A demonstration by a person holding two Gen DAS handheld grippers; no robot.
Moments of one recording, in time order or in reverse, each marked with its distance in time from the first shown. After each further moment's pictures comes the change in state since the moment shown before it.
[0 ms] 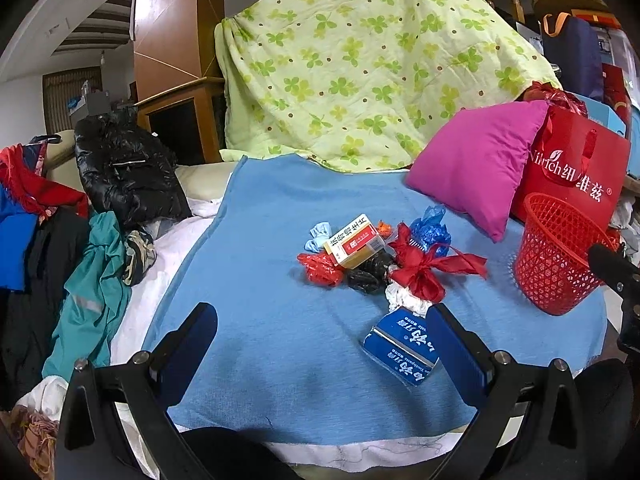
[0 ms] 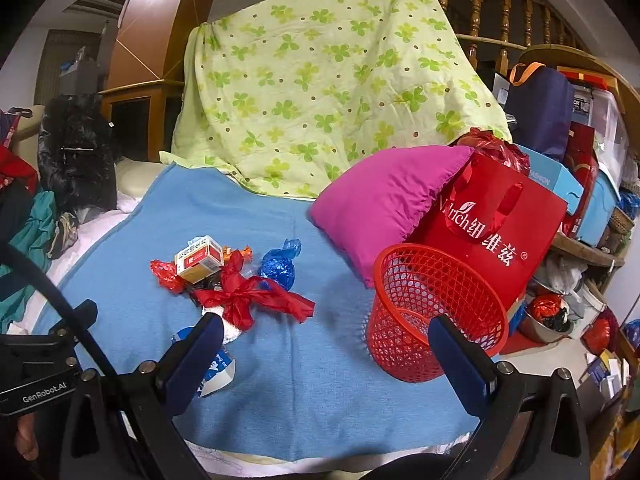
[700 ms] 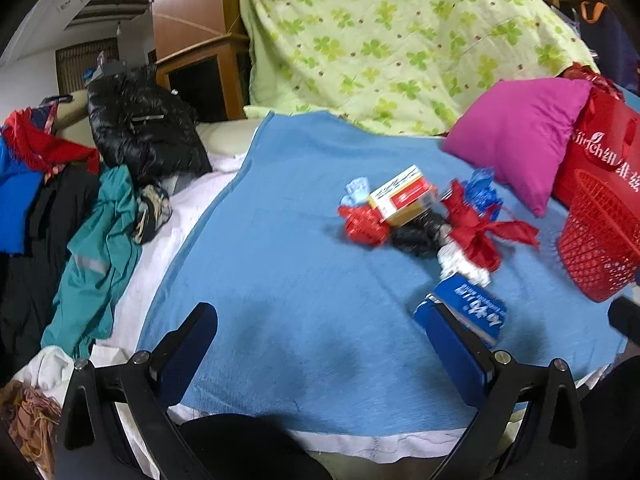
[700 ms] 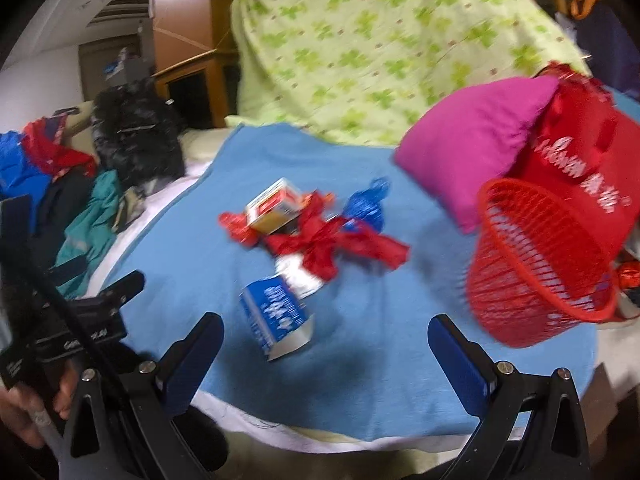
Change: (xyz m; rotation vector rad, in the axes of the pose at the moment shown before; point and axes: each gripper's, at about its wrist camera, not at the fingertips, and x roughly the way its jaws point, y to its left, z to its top) left arm 0.053 0.032 -0.031 -0.045 0.135 0.090; right arm 0.060 0.025 -0.040 0.010 0.148 0.372
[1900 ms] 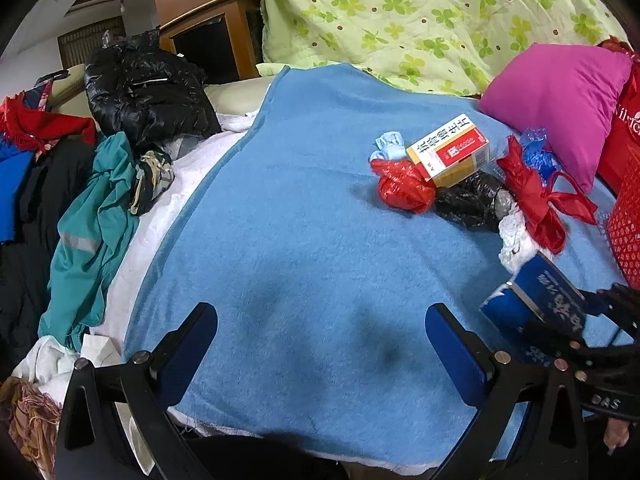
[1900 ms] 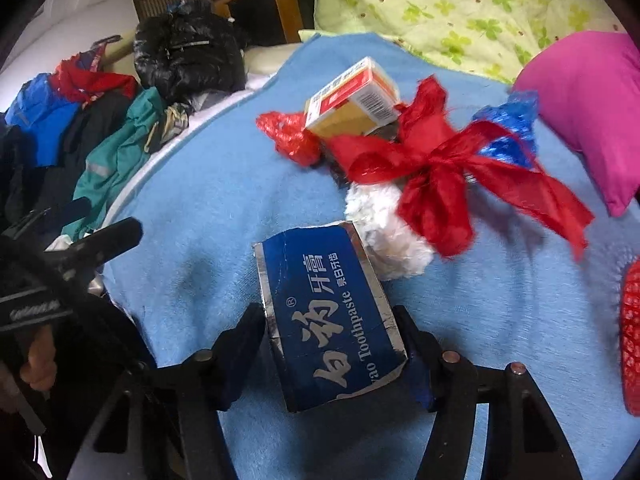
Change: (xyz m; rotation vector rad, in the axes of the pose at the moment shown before) left arm 0.069 0.006 -0.001 -0.001 0.131 0.069; right arm 0.146 0.016 -0.005 -0.087 0.195 0.274
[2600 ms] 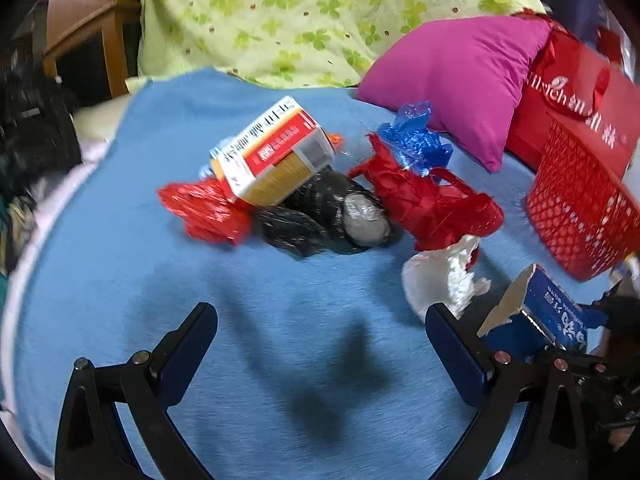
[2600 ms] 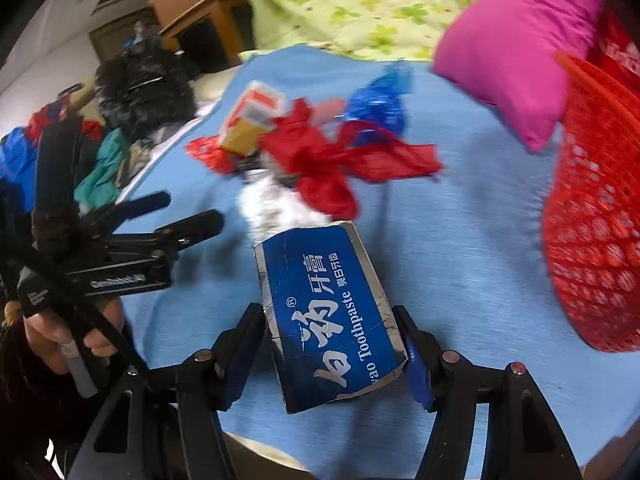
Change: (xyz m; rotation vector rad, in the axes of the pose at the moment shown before) left arm 0.048 -0.093 0.019 0.147 -0.007 -0.385; right arm -0.049 -0.086 -0.039 0.192 -0.021 -0.066
